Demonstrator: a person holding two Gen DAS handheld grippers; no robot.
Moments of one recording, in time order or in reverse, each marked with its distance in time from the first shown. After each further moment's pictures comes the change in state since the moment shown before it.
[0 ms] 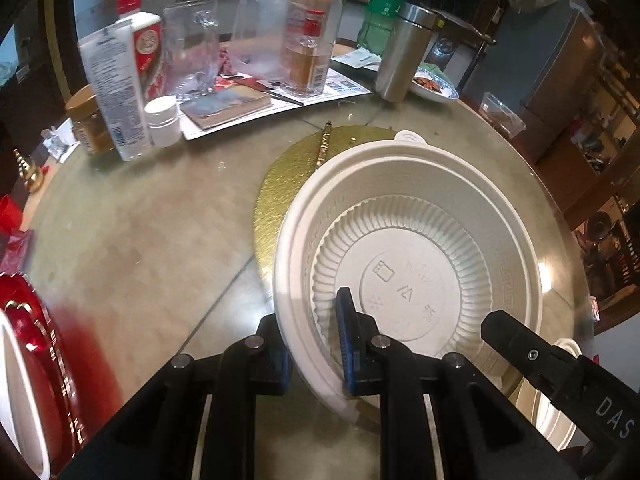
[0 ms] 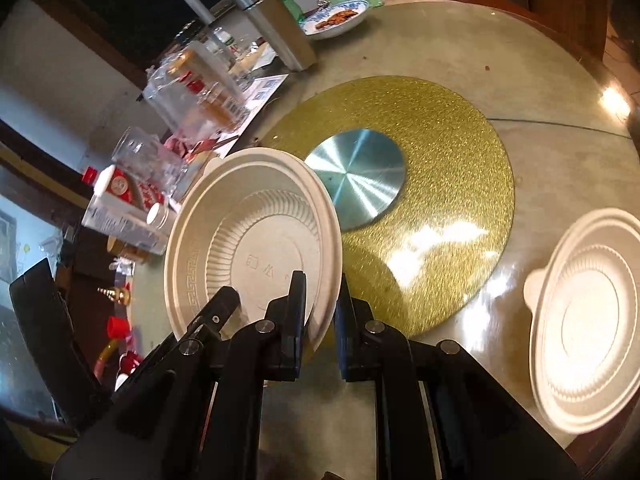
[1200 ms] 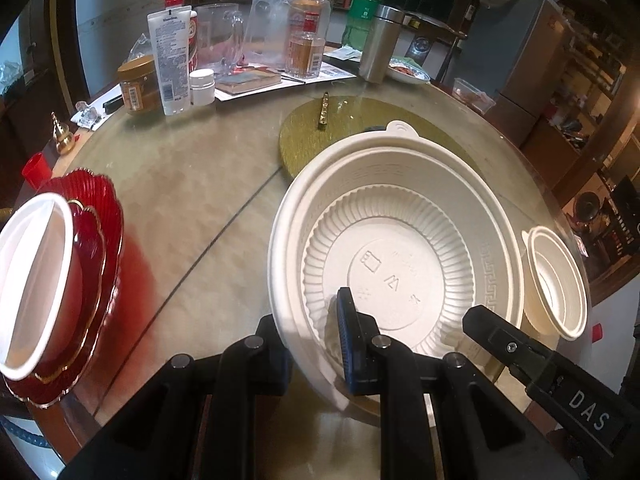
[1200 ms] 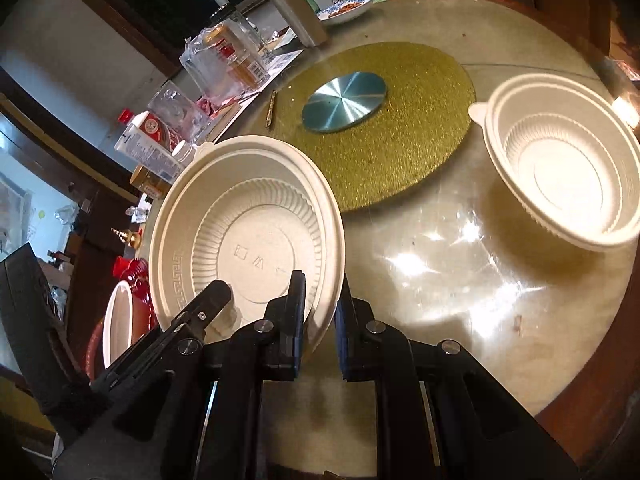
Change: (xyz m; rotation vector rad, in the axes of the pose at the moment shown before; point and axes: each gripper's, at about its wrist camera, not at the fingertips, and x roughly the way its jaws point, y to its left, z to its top) left arm -0.060 0.025 -0.104 0.064 -0.046 -0.031; right arm -0.039 -0.023 -0.121 -0.048 -0.032 0.051
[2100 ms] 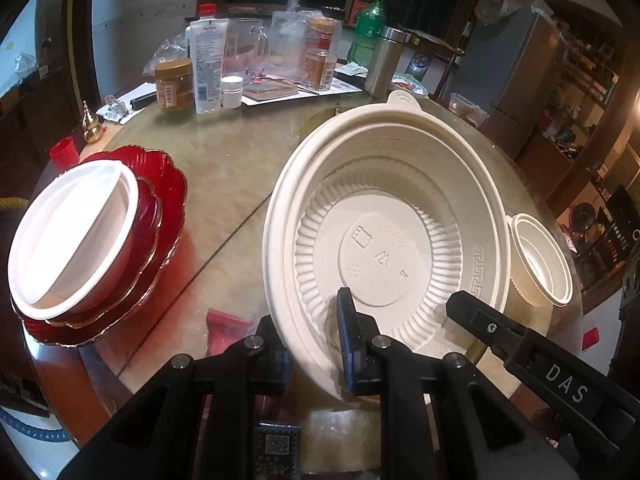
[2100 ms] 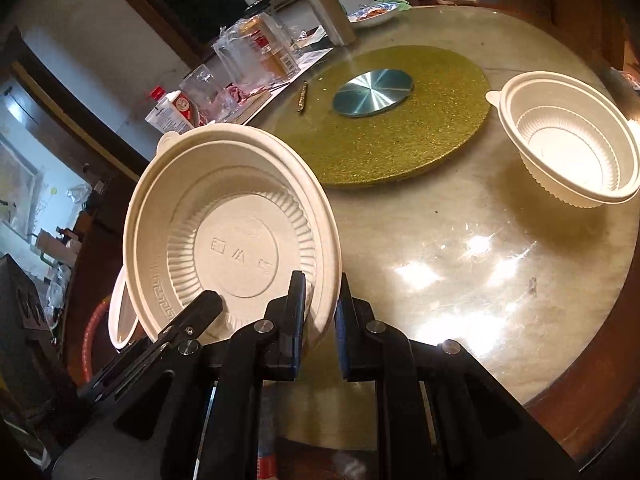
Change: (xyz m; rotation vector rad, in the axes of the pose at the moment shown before) left arm -0.041 0.023 -0.034 -0.025 -0.062 -0.011; right arm -0.013 0.022 -0.039 -0.078 -0.028 0.033
